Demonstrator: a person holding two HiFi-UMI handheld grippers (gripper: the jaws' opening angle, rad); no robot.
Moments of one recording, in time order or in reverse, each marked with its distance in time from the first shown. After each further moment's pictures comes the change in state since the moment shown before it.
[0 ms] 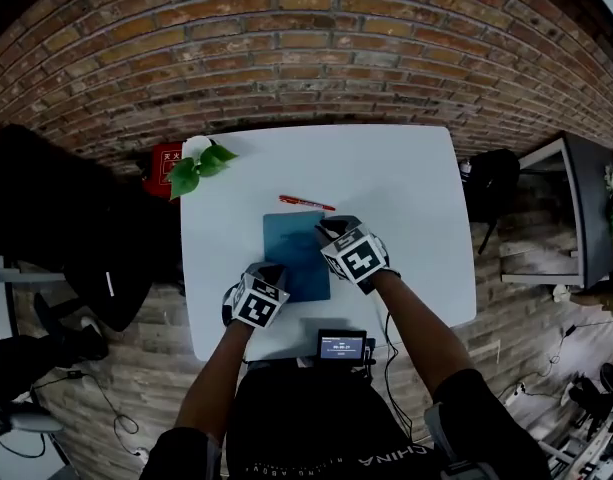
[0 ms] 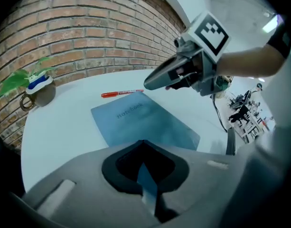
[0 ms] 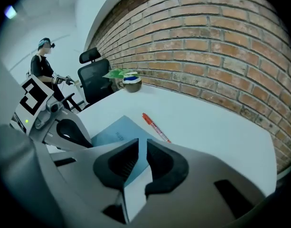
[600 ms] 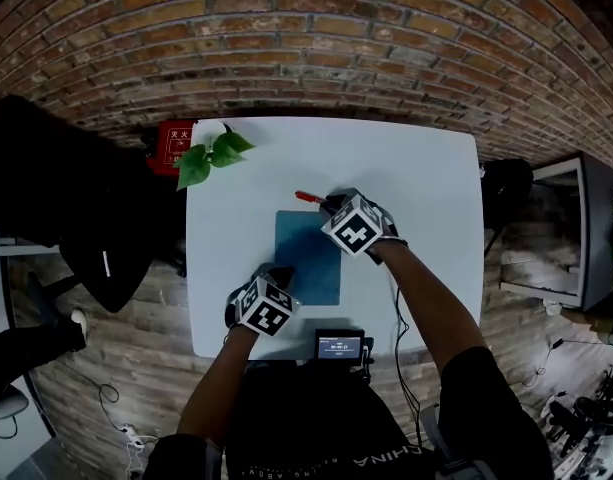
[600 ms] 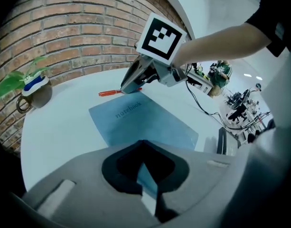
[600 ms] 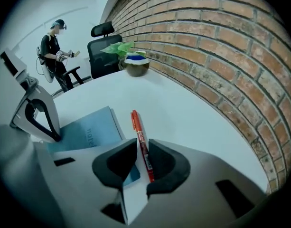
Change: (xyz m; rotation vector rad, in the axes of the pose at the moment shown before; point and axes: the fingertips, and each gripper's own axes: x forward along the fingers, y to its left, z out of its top) left arm 0.000 0.003 0.001 0.023 0.038 -0.030; right arm 0.072 -0.028 0.019 -0.278 0.192 0.034
